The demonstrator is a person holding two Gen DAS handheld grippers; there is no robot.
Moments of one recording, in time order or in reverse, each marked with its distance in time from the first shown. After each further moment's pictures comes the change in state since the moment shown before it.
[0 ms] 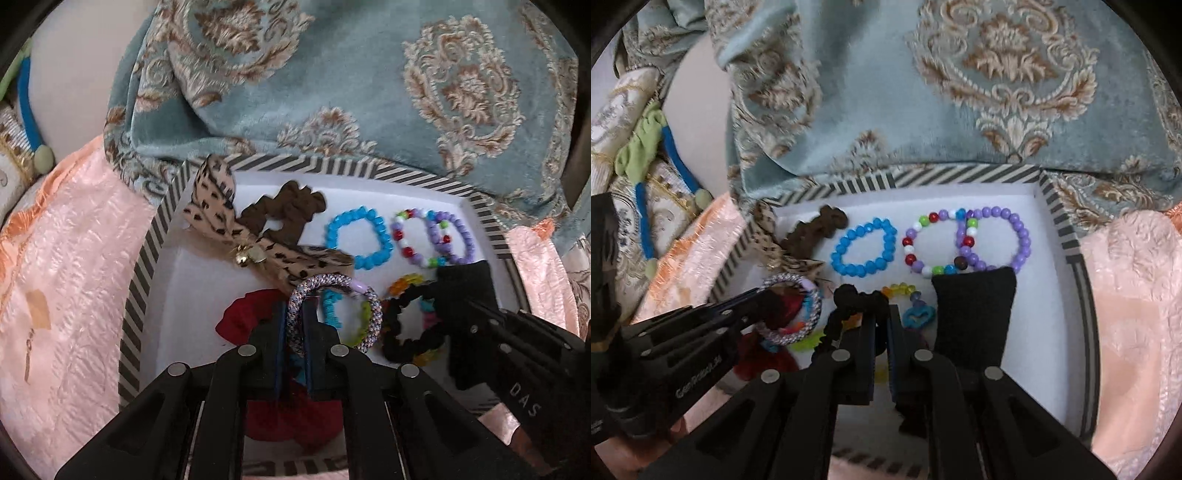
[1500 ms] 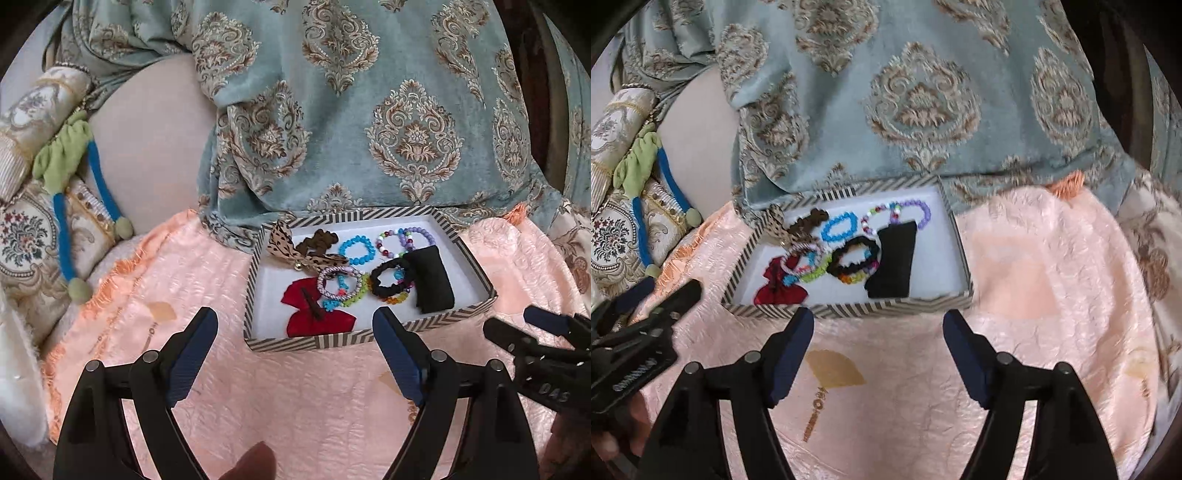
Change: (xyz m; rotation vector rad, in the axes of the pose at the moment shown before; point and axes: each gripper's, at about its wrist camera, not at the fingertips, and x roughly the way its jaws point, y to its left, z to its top) left arm -0.168 -0.024 -0.082 0.139 -0.301 0.192; right arm -0.150 0.018 -0.095 0.083 -0.123 -0.163
